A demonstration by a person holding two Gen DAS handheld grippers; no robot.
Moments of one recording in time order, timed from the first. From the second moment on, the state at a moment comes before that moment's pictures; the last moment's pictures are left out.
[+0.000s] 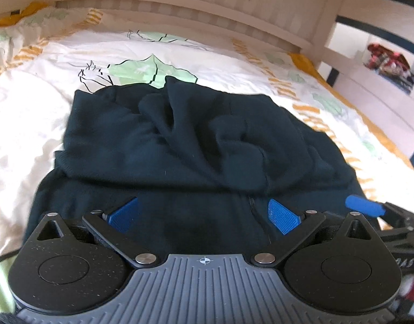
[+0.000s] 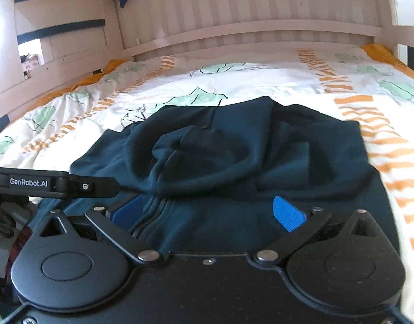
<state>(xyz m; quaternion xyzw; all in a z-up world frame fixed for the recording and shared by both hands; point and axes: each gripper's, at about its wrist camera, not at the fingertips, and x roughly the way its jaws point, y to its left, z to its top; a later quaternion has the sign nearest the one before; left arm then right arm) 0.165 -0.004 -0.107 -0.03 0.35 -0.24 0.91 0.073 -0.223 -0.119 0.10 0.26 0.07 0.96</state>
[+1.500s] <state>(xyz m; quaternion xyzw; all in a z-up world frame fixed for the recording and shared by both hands) 0.106 0.054 -0.131 0.02 0.45 -0.17 0.88 -0.031 -0.308 -0.147 0.27 0.43 -0.01 0.86</state>
